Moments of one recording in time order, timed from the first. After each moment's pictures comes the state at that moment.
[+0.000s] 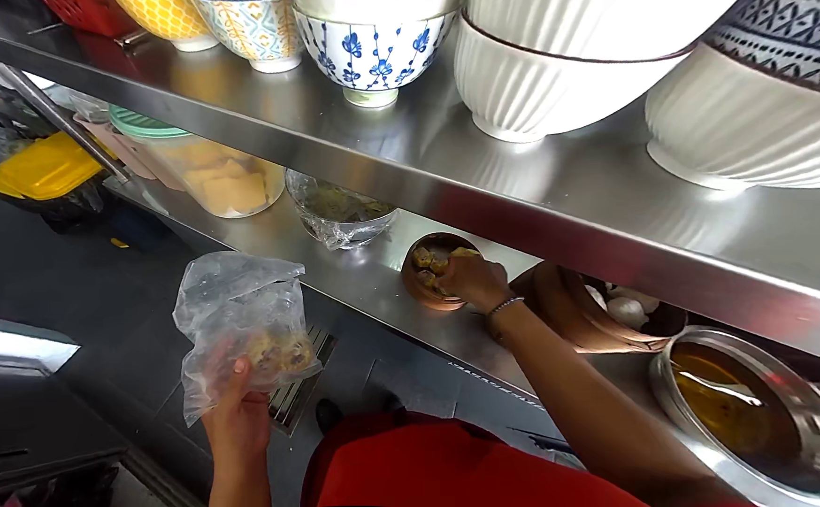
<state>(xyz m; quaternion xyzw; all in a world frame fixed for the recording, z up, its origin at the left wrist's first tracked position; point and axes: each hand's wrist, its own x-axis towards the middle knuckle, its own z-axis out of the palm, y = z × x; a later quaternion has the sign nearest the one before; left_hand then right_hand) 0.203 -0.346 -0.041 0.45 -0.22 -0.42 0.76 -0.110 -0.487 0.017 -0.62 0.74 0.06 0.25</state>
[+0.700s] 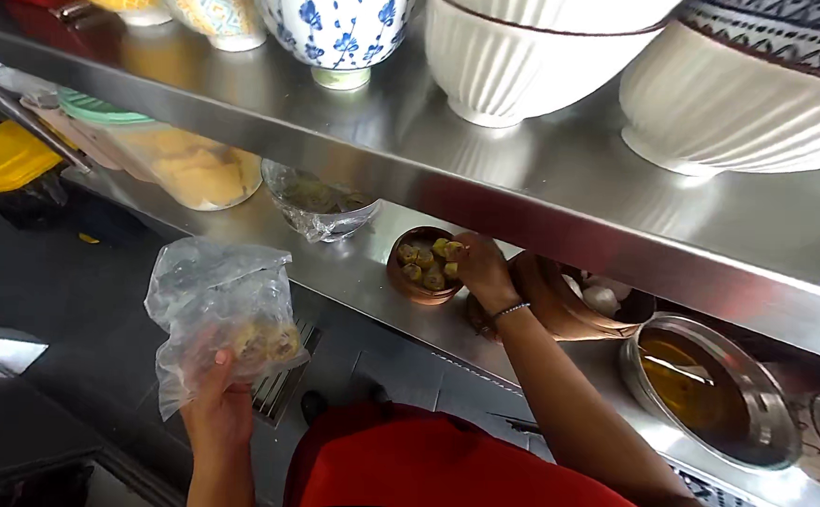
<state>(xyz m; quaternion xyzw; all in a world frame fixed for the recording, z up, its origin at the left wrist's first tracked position) 0.201 -0.352 -0.044 0.42 -0.25 -0.43 0.76 -0.140 -0.466 0.001 -0.60 0.75 -0.21 0.20</state>
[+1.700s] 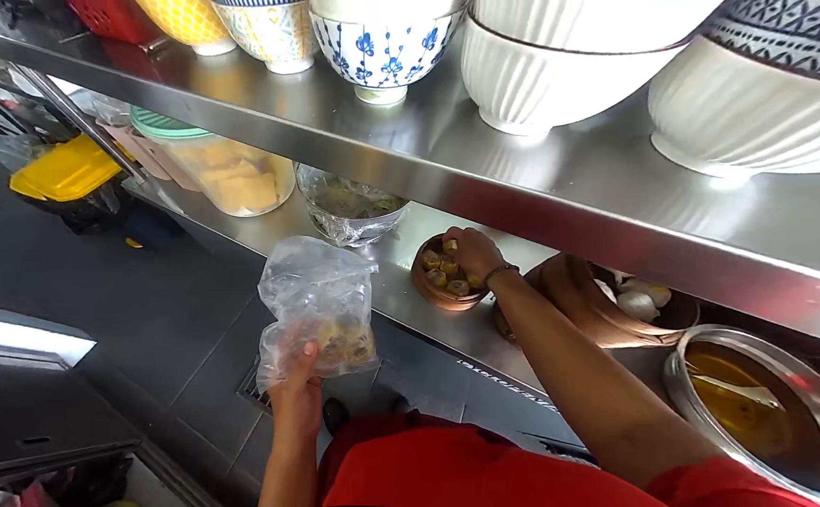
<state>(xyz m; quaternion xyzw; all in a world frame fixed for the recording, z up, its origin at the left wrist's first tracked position) 0.154 -0.348 -0.034 0.43 -0.19 -0.49 0.73 -0.125 -0.536 -0.009 -0.65 0.71 -0.03 0.26</state>
